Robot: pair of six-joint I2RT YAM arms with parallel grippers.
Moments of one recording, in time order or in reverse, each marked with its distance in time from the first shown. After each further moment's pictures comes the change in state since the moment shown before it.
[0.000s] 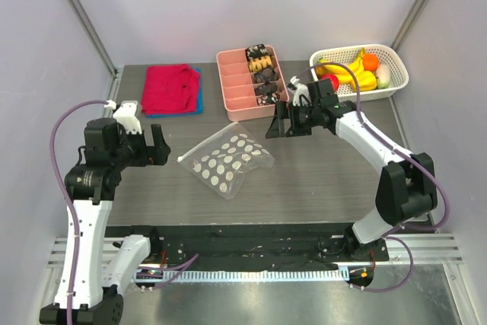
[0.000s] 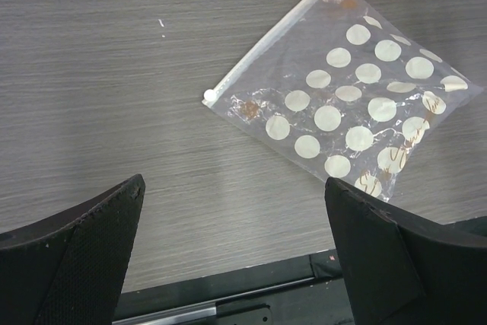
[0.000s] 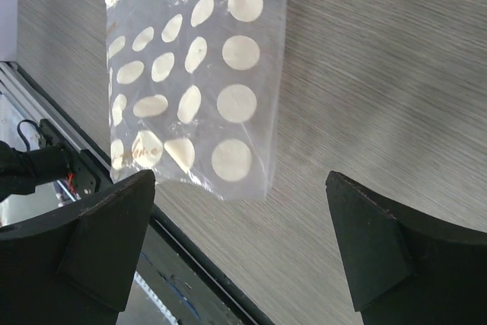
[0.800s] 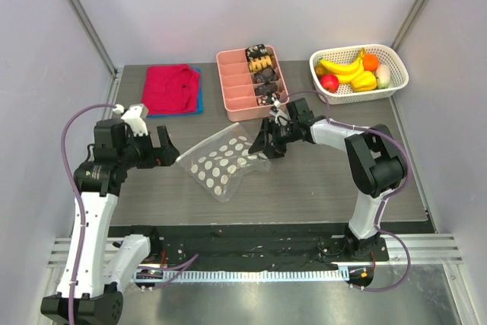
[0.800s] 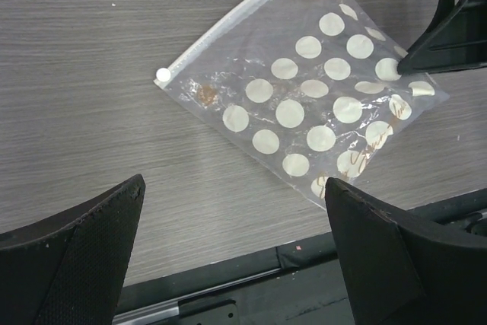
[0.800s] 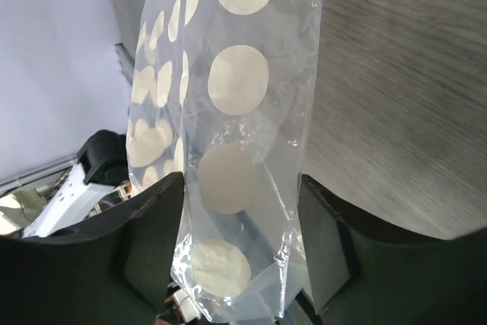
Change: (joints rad) left arm 0.000 0.017 -0.096 0.048 0.096 -0.084; right arm 0.082 0.302 -0.101 0.317 -0.261 0.364
